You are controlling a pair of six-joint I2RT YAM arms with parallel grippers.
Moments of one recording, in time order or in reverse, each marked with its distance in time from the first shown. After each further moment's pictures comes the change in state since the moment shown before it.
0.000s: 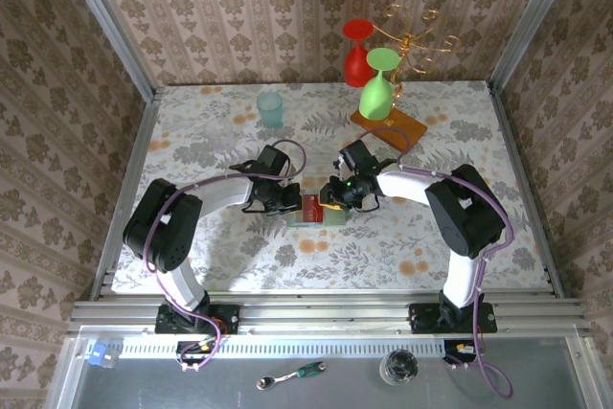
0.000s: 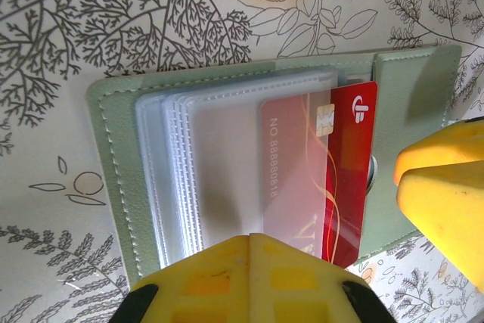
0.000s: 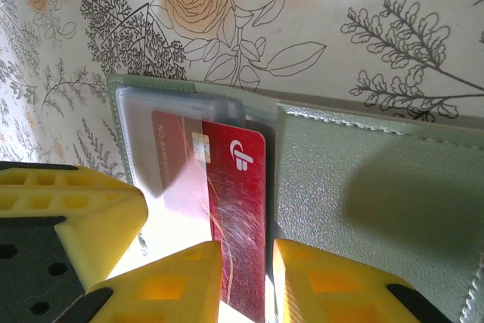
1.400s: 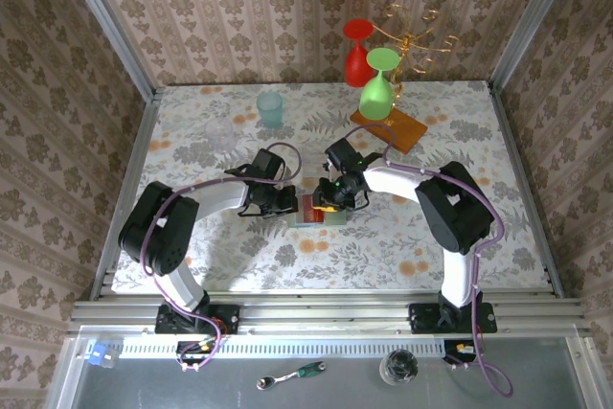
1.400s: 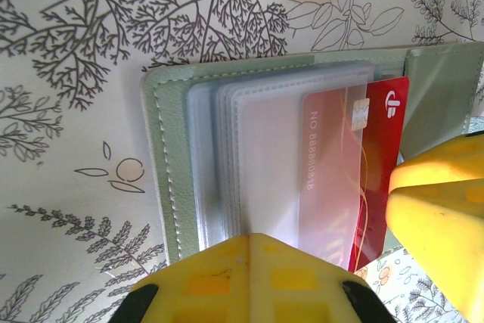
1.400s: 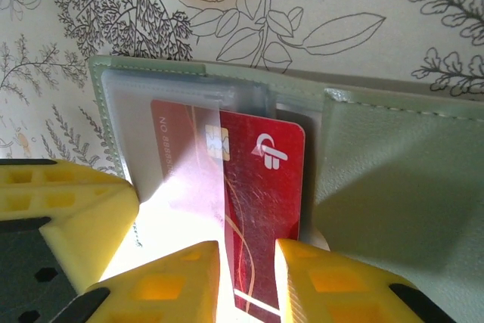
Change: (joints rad) left arm 0.023 -0.029 -0.062 0.046 -0.004 0.000; right arm 0.064 0.061 0.138 -0.172 0.069 -0.021
